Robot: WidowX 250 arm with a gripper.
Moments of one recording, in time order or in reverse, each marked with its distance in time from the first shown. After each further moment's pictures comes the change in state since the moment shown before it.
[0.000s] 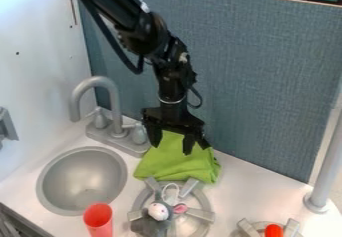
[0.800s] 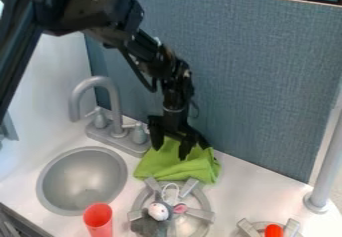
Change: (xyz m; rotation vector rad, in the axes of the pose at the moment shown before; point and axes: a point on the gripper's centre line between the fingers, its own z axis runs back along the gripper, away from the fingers) arm 0.036 0.018 -0.072 0.011 0.135 -0.154
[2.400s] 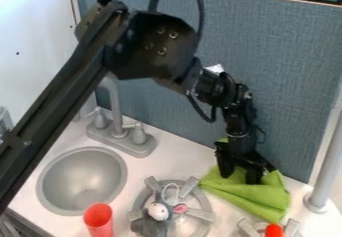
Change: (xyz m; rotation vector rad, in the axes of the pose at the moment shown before) arm 0.005 -0.186 -0.012 -0.260 -0.020 -0.396
